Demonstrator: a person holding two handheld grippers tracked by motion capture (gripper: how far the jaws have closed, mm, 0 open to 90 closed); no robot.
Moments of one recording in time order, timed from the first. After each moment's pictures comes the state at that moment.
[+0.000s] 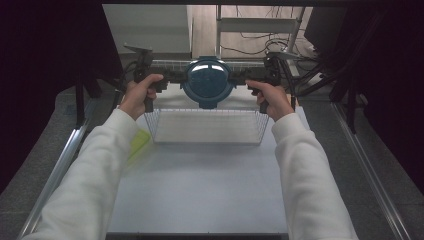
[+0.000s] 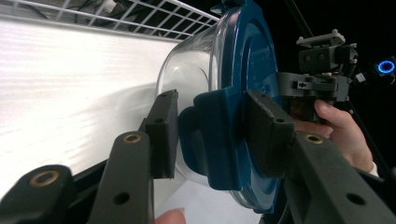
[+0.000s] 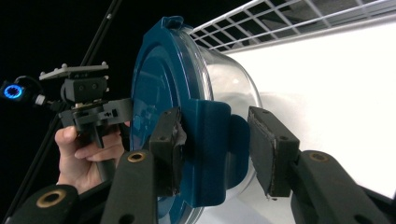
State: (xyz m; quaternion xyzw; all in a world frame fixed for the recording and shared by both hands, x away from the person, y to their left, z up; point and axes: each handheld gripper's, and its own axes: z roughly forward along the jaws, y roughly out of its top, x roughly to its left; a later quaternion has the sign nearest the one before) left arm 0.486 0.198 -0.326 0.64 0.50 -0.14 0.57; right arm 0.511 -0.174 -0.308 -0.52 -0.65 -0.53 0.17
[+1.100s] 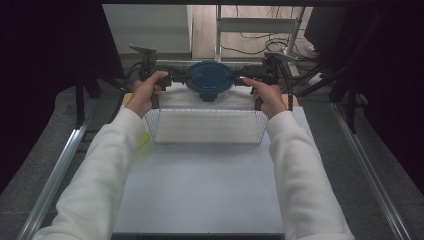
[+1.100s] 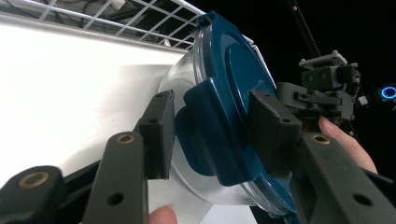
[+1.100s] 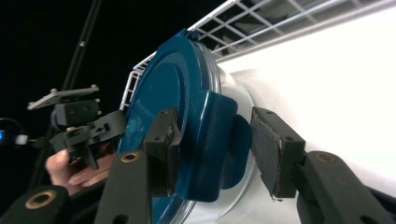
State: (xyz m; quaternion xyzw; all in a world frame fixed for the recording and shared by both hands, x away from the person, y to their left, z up) left arm 0.509 0.193 -0.341 0.62 0.53 -0.15 0.56; right arm 0.526 -0.171 -0.319 -0.59 -0.61 -0.50 0.16
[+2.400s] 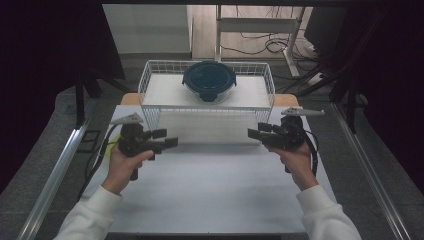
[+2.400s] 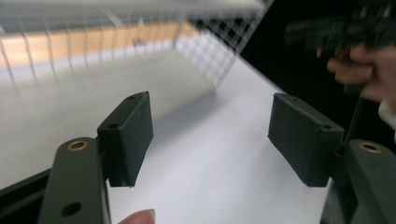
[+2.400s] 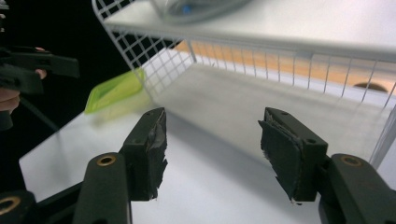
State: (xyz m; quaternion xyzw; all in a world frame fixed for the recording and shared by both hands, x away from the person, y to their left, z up) left arm 0.307 0.190 -0.406 0.74 0.40 0.04 0.53; right arm 0.364 -0.230 -0.372 -0.38 -0.76 -0.51 -0.08
